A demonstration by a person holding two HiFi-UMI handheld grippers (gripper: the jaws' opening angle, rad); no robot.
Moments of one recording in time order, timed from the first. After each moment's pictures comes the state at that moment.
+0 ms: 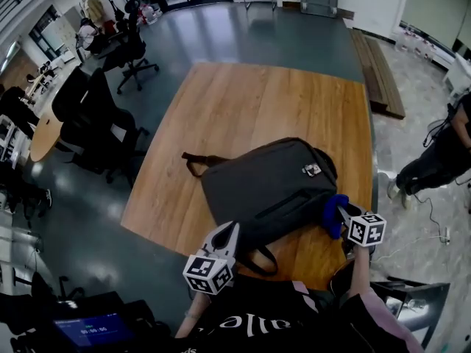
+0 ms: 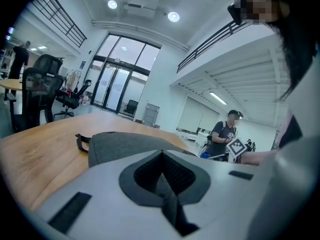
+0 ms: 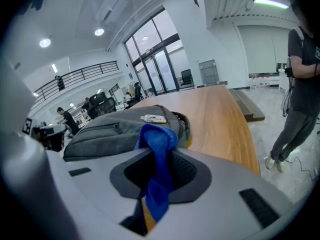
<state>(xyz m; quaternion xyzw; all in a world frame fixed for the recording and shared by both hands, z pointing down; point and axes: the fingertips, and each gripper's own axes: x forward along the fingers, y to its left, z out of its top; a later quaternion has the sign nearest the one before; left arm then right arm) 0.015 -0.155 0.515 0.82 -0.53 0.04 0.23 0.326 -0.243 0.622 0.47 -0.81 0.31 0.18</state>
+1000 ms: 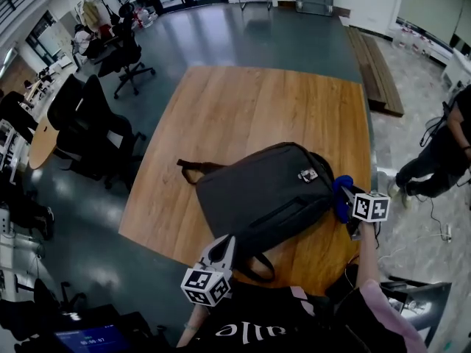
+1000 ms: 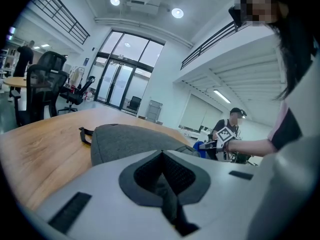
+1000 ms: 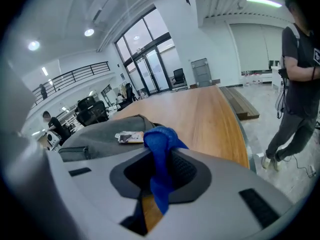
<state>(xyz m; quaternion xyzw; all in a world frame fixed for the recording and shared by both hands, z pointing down) 0.018 -0.144 0.524 0.80 -0.54 0.05 0.25 0.361 -0.321 0.615 0.50 -0.78 0.32 0.19</state>
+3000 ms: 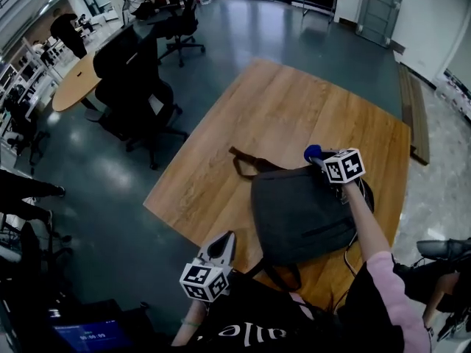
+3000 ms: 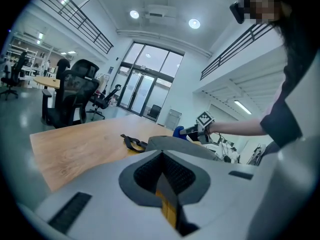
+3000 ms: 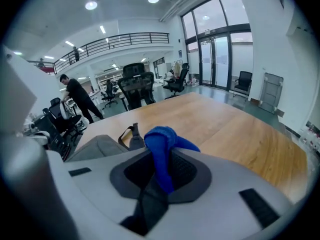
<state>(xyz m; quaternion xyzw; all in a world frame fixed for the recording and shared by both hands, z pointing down) -0.125 -0.121 0.532 0.73 -0.63 0.00 0.26 0.027 -0.436 0.570 0.25 -0.89 0.16 0.34</state>
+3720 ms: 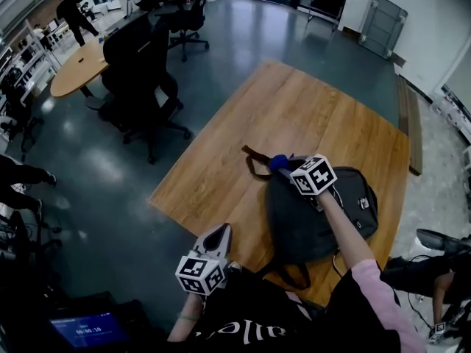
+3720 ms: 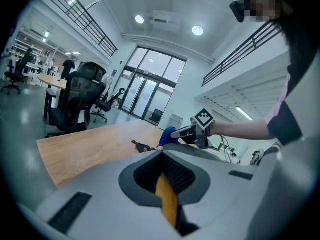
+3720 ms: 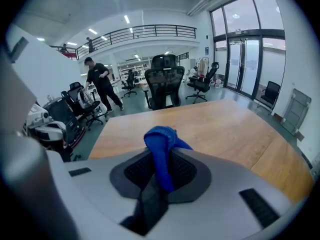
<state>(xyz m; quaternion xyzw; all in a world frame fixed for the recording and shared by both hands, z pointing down) -0.205 -0.106 0.521 0.73 -0.64 -0.03 0.26 -0.137 -0.334 0.552 0.14 -0.91 0.09 0.39</state>
